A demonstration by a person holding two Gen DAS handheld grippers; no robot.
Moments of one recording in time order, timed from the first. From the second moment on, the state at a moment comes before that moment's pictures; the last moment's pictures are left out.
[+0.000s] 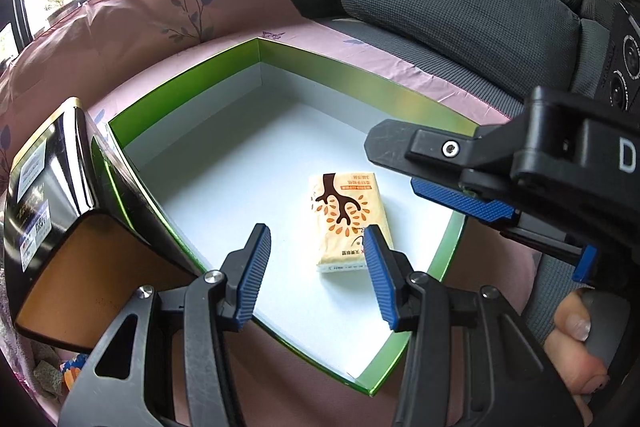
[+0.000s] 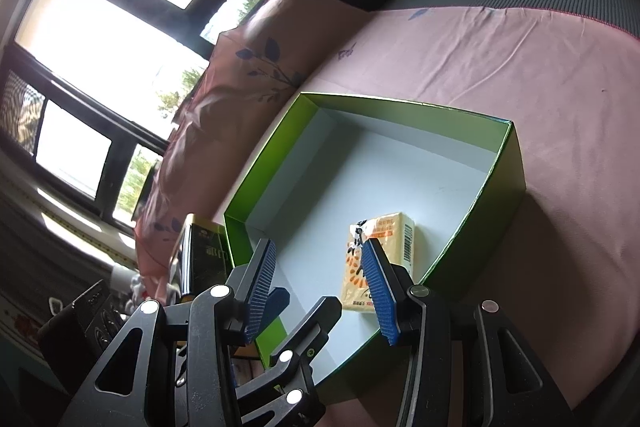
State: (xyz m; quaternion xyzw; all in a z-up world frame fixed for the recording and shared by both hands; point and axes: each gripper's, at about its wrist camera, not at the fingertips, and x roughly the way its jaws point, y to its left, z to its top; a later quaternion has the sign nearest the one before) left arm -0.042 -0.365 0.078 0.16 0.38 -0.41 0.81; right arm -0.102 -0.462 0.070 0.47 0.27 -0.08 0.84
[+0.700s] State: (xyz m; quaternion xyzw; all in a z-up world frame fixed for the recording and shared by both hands) left arm -0.054 -0.328 0.087 0.18 0.36 -0.41 0.82; right arm -0.105 -0.454 0.075 0.46 0.29 -0.09 0.84
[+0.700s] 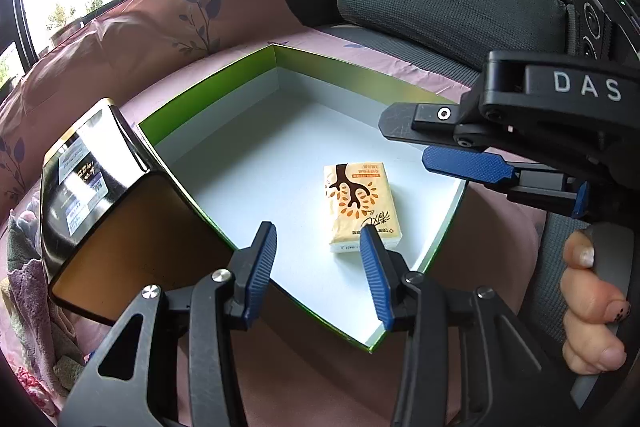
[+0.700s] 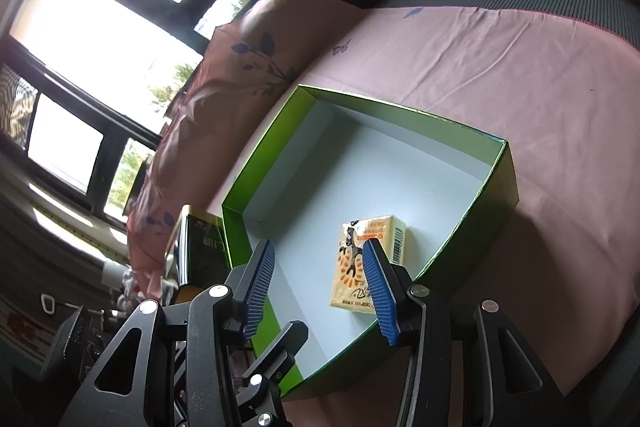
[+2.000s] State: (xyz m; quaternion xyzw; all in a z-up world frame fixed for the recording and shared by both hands) left arm -0.059 -0.067 0.133 -0.06 0.33 -0.23 0.91; right arm -0.056 -0.307 0.116 0.30 0.34 0.04 0.89
